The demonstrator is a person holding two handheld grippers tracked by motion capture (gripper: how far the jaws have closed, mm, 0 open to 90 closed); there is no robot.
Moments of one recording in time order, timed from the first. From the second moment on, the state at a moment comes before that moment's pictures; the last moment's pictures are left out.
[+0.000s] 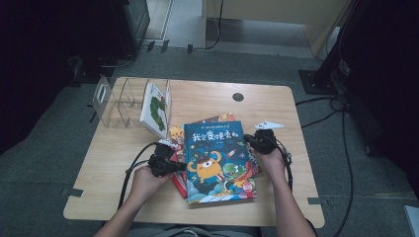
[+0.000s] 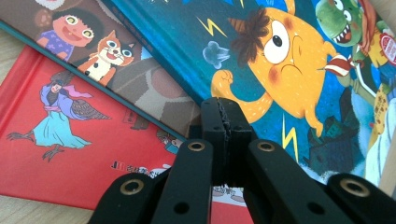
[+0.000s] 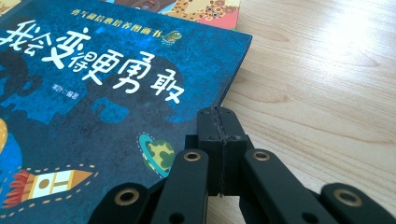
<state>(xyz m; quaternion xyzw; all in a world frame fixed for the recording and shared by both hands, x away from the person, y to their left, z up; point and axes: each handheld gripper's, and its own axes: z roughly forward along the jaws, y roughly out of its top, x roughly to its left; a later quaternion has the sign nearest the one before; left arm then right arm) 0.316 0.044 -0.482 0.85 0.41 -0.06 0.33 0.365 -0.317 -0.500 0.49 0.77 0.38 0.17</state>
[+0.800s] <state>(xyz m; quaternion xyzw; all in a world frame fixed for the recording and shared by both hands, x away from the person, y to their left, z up) 0.290 0.028 -0.483 0.86 0.39 -0.09 0.33 0.371 -0.302 -0.497 0.53 0.75 0.36 0.17</state>
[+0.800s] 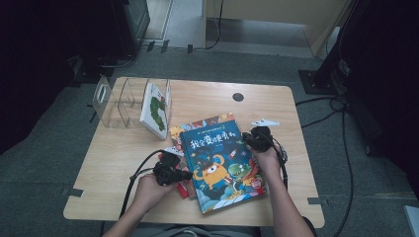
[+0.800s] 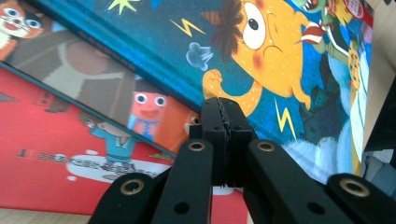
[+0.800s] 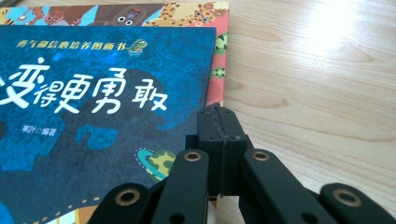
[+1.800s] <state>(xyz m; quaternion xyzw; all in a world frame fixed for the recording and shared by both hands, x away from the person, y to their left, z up) 0.306 0.044 -0.470 0.84 0.41 -0.07 0.35 0.367 -0.317 -0.493 0.51 0.75 0.38 0.16</state>
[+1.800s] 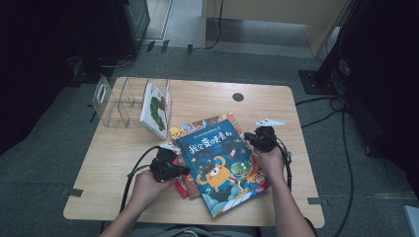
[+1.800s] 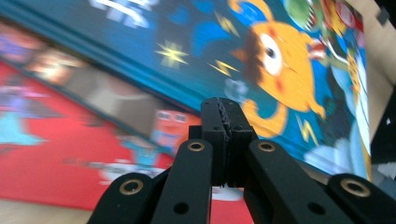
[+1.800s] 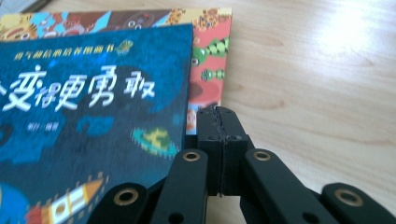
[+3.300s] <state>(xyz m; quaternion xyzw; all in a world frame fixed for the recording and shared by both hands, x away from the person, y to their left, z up) 0.402 0.056 -0.459 0.84 0.41 -0.06 0.35 0.223 -0.364 -0.491 0.51 0.74 0.40 0.18</state>
